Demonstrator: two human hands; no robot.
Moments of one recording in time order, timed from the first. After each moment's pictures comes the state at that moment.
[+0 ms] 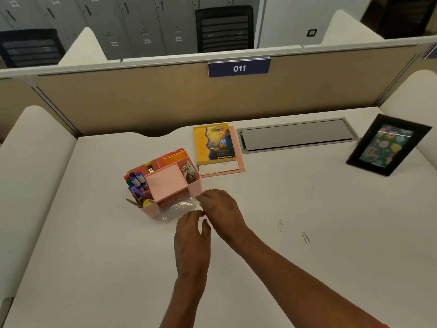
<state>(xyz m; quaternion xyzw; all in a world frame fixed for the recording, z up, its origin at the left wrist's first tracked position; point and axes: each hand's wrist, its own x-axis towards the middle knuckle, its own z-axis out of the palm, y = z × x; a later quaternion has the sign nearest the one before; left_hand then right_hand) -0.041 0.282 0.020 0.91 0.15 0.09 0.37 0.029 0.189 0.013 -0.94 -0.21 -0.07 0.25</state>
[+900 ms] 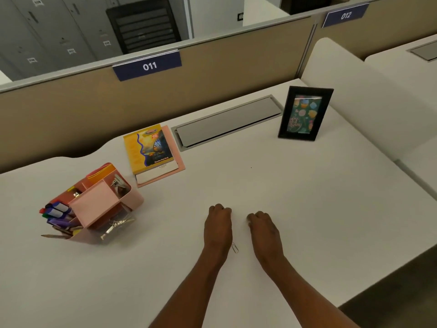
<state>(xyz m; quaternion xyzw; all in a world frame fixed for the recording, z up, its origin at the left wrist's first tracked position) -0.035 0.094 -0.040 0.95 -0.10 -0.11 0.29 -0.095 -0.022 -0.048 -0.87 0.28 -0.01 0.40</state>
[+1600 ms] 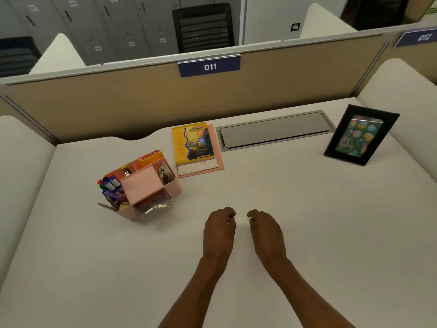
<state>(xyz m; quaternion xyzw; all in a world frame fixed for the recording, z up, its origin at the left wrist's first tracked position) -0.028 0.168 -0.006 0.93 -0.02 -0.02 0.38 -0.053 0.033 -0.023 -0.95 0.11 -0.03 0.28</state>
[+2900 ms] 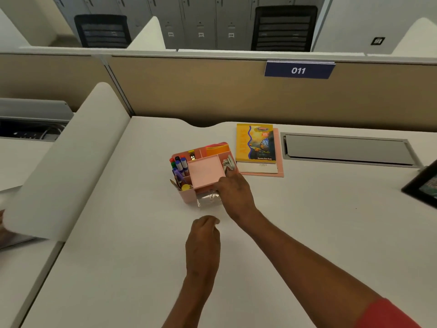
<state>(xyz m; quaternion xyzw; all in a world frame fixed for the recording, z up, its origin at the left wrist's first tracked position) -0.068 0.322 0.003 0.93 0.16 0.09 0.31 0.069 0.245 0.025 -0.96 -0.22 -0.02 0.16</state>
